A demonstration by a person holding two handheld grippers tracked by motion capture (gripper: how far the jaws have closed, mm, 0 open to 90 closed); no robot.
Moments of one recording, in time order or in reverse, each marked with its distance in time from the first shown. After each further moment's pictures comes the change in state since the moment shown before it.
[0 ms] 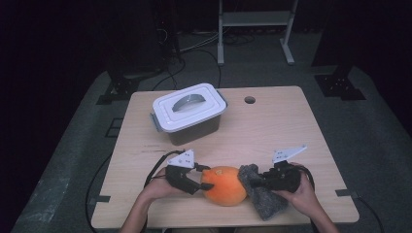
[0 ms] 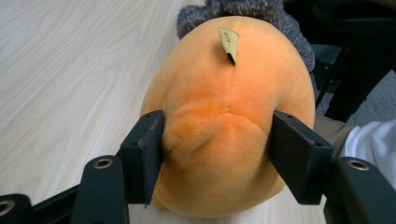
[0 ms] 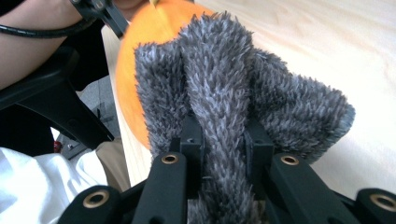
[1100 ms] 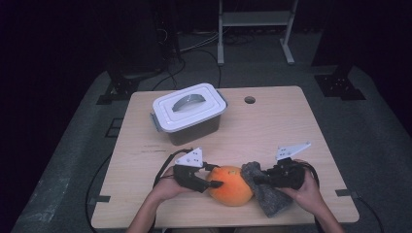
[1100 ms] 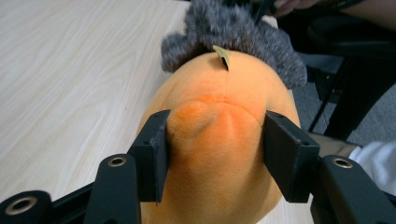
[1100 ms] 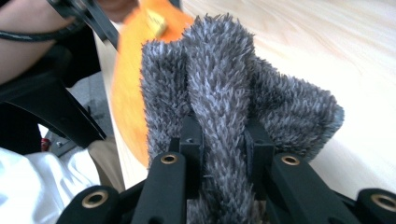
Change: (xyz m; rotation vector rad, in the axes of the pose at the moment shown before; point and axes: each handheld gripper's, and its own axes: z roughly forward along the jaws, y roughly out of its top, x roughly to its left) left arm -0.014 0.028 0.012 -0.054 0.021 0.014; right arm 0.000 0.008 -0.015 0.014 -0.049 -0.022
